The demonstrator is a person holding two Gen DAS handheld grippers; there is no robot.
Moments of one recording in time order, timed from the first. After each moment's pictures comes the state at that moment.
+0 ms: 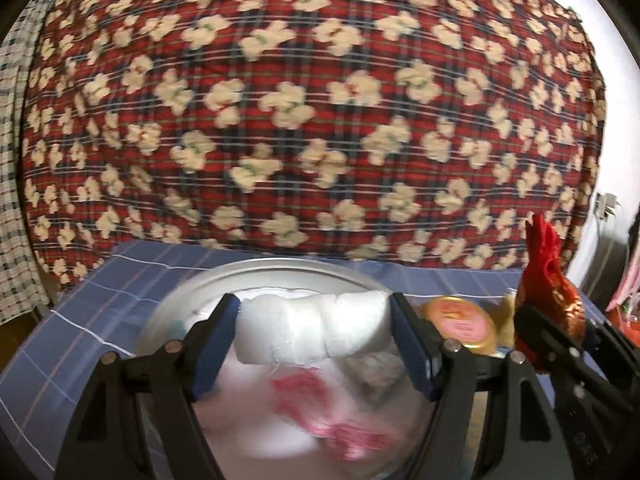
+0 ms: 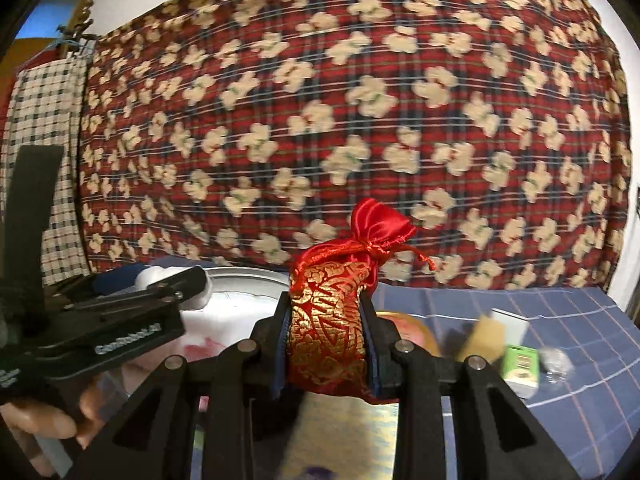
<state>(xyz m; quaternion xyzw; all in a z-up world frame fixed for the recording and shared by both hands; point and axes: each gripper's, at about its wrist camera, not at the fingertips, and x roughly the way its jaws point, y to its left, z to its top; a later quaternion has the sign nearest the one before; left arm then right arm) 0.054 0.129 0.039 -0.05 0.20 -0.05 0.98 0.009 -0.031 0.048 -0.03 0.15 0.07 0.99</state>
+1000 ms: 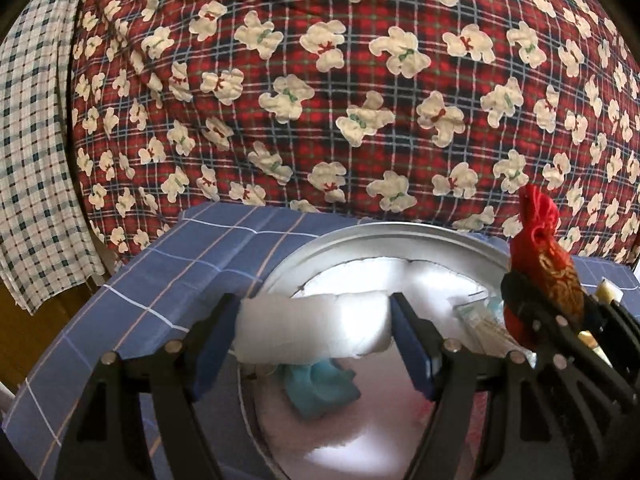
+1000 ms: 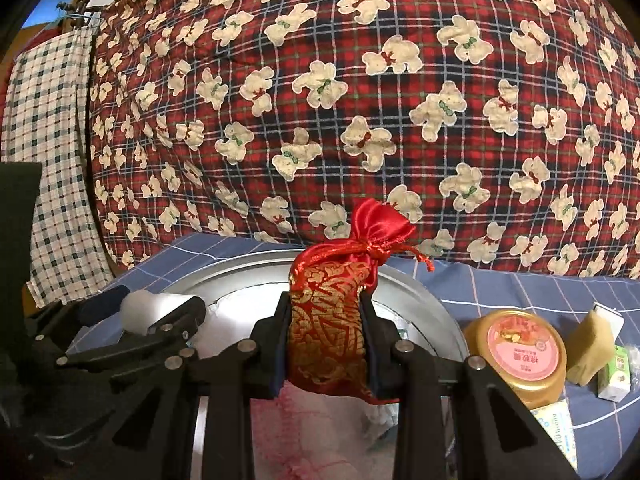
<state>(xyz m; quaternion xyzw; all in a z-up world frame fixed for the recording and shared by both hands) 0.093 0.194 0.001 -0.04 0.27 0.07 0.96 0.090 0.054 0.016 -0.02 0.21 0.12 0.97</state>
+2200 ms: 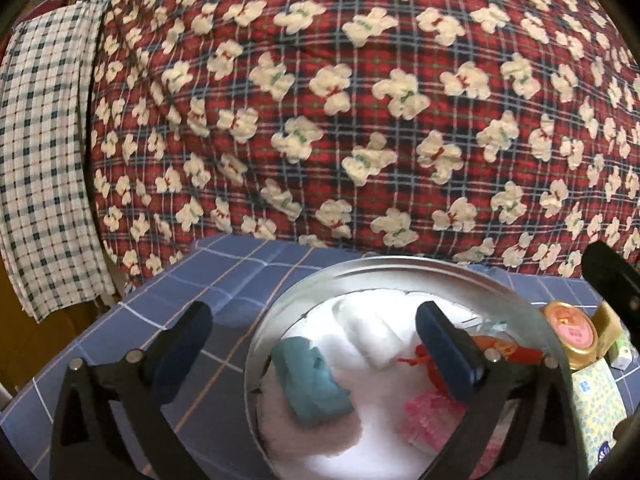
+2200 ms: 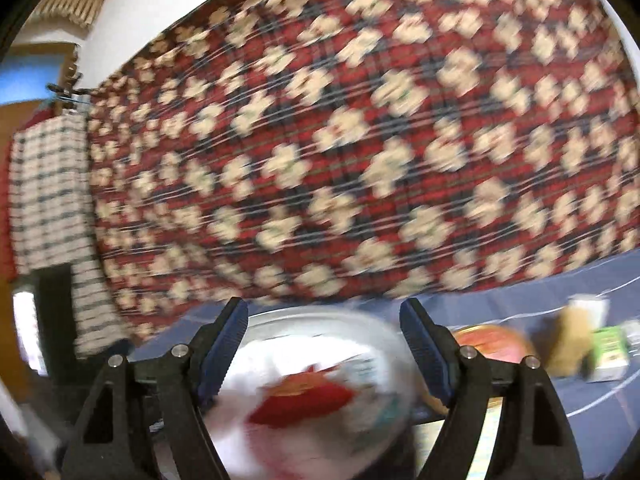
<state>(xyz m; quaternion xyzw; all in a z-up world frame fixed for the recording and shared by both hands) 0.073 0.190 0.011 -0.04 0.20 0.10 0.97 0.044 0.010 0.040 0.07 0.10 0.10 0.99</state>
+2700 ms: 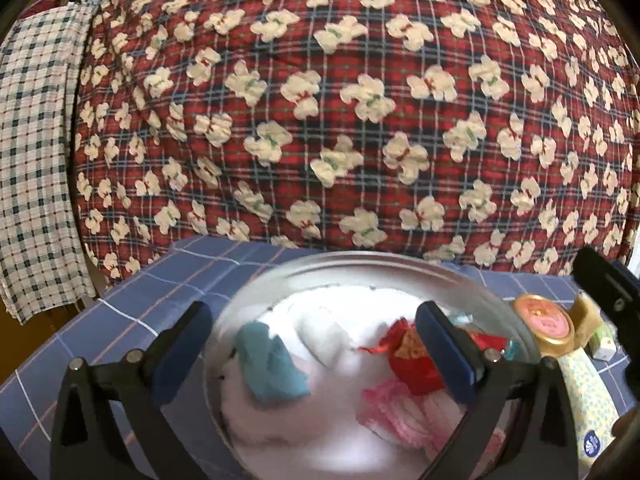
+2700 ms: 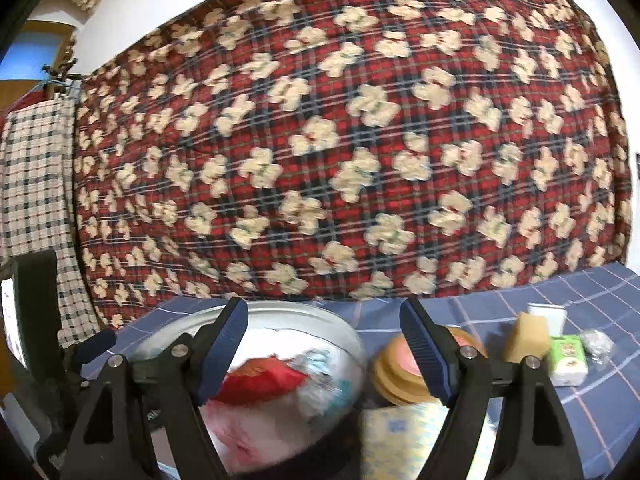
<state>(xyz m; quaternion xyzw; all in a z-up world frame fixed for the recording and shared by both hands) 0.060 0.170 0.006 -0.04 0.18 0.06 0.98 0.025 -0.016 0.037 0.04 0.10 0.06 0.99</state>
